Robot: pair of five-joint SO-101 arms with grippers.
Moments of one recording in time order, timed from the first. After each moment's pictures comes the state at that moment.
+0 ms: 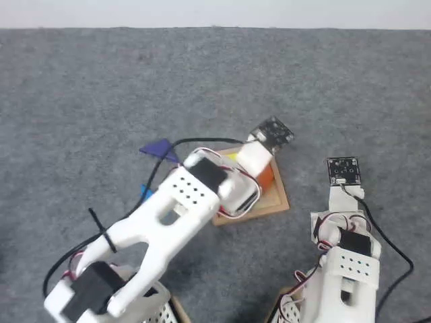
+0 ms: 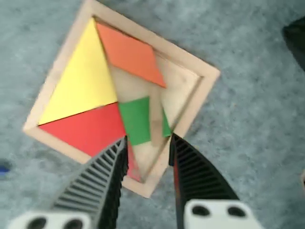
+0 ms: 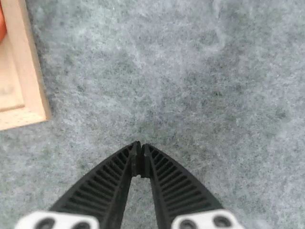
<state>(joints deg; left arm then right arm) 34.5 -13.8 33.1 64.0 -3.5 12.7 -63.2 84.7 49.9 17.3</state>
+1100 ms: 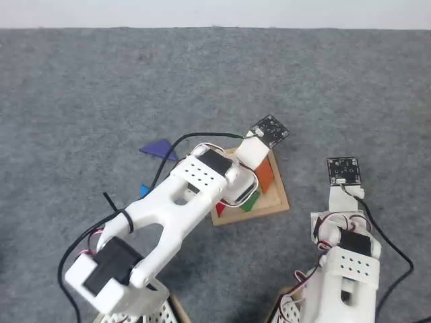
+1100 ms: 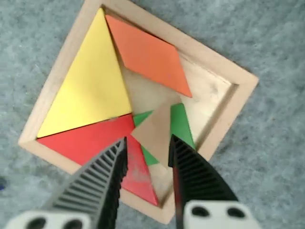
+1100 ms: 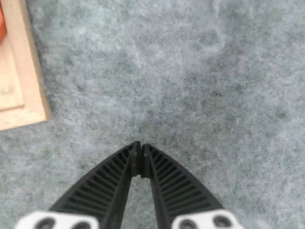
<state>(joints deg) 30.6 -1.3 31.0 57.1 -6.3 12.7 -63.2 84.7 49.9 17.3</state>
